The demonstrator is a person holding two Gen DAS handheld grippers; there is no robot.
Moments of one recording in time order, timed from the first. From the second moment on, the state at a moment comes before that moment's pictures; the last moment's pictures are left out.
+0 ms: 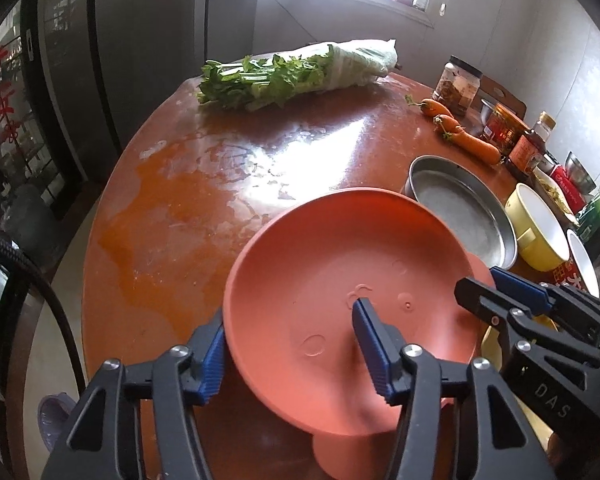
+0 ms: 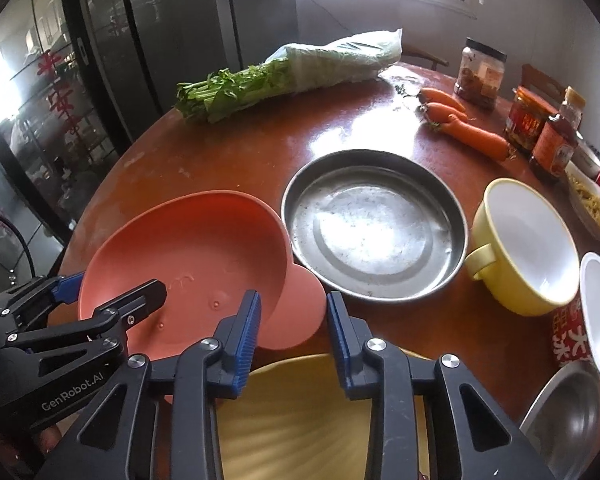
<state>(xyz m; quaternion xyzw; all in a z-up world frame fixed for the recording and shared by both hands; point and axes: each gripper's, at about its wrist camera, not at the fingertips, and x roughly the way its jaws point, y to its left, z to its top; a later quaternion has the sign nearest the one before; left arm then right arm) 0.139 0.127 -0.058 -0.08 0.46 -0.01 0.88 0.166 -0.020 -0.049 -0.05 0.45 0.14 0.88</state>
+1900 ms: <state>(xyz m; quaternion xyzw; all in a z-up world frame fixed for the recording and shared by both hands) 0.112 0.180 -0.019 -0.09 0.39 0.06 0.91 0.162 0.000 -0.027 -0.03 0.41 0.17 0.89</state>
